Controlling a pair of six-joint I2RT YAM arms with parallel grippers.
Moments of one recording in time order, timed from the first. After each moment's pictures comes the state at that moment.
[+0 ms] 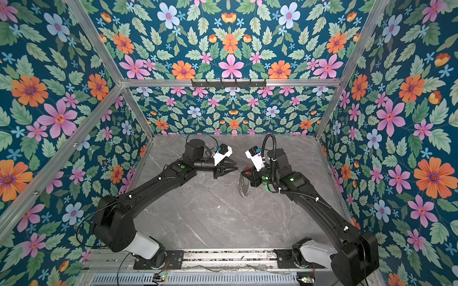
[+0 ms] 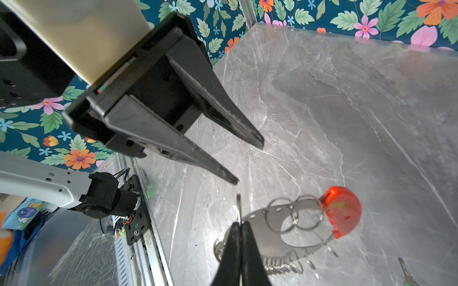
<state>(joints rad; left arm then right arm) -0.60 1.54 1.19 -0.05 0.82 0.28 0.47 1.20 1.04 -0.39 -0.56 0.13</state>
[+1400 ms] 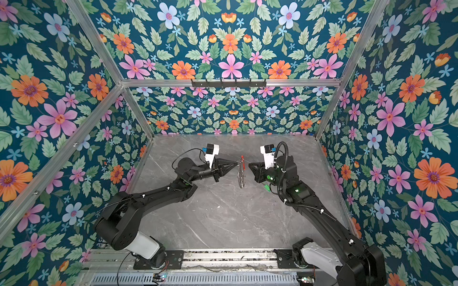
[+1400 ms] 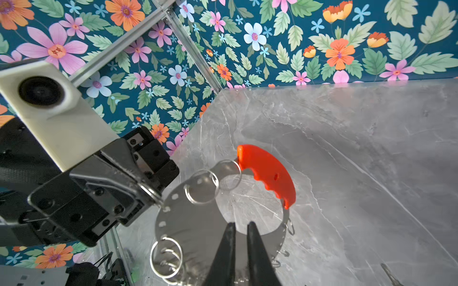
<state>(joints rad) -0.62 1.57 0.82 1.10 0.77 -0.53 0.43 1.08 0.85 -0.05 -0.39 0.42</state>
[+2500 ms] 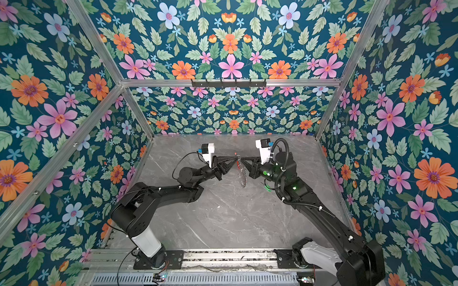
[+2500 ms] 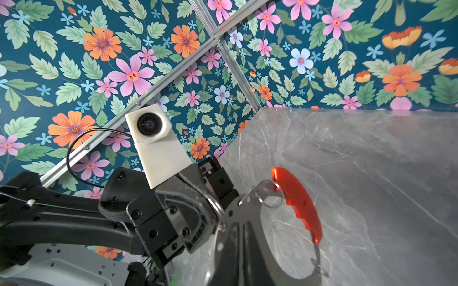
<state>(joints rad) -0.67 1.72 0.82 1.51 0.62 -0.76 0.45 1.08 0.90 0.06 -0.46 0.50</state>
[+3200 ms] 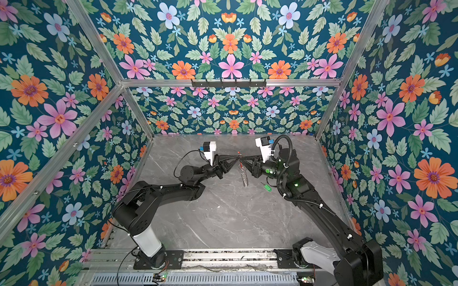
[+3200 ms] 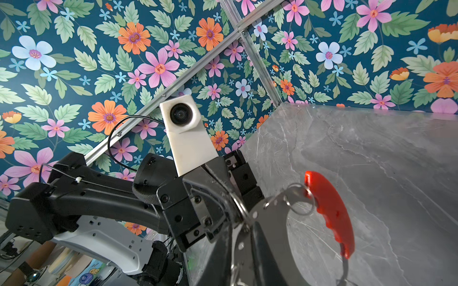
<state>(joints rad) -0.67 1.75 0.87 1.51 0.64 -0.81 0.42 1.13 0.94 0.08 -0.65 0.50</state>
